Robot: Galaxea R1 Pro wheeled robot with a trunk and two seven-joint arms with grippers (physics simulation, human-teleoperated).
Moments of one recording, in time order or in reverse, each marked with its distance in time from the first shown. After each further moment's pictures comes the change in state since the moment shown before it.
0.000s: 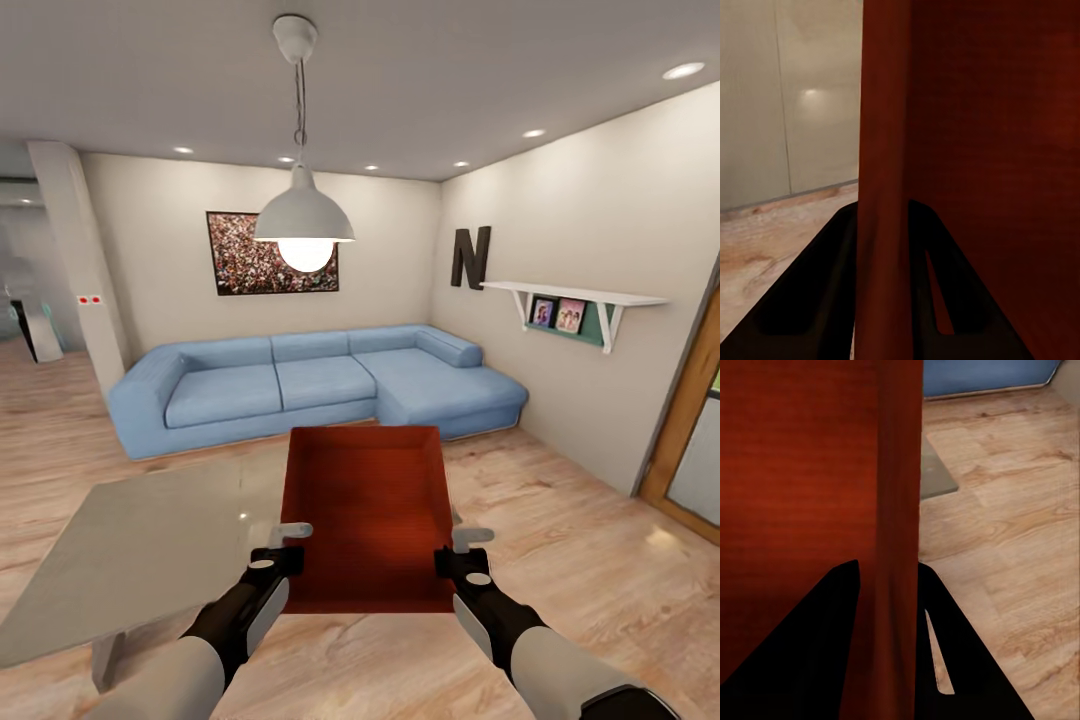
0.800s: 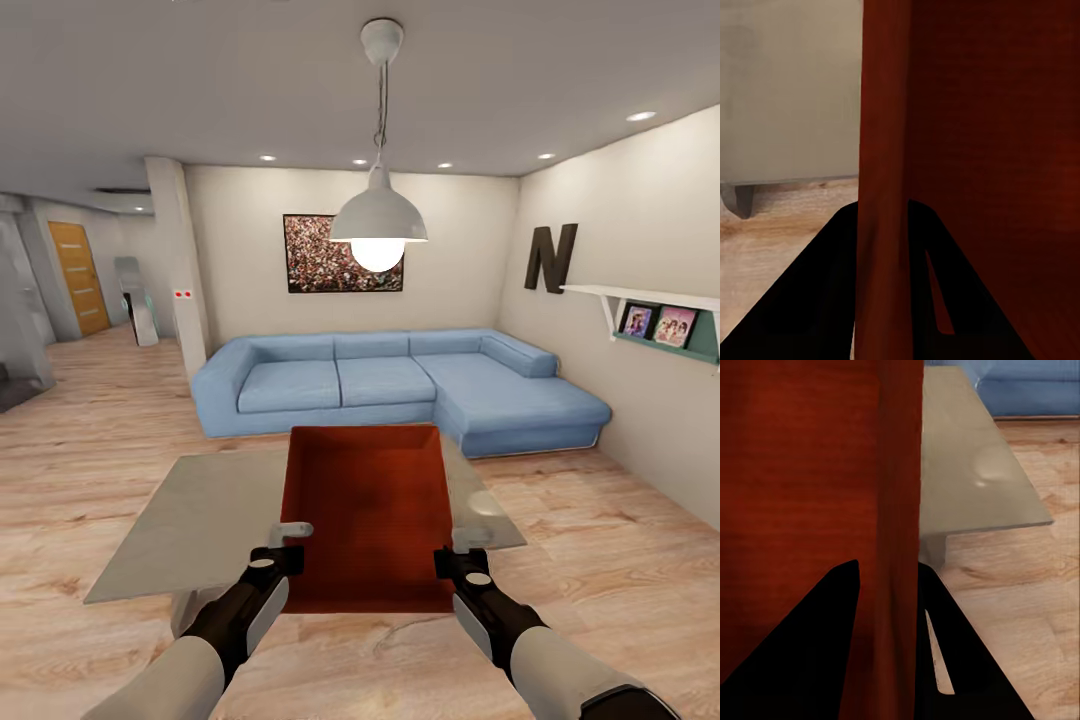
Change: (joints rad) left arm 0.000 0.001 0.002 -0.005 -0.004 0.008 0.000; right arm 0.000 0.001 -0.004 0.000 0.000 0.001 0.001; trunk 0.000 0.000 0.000
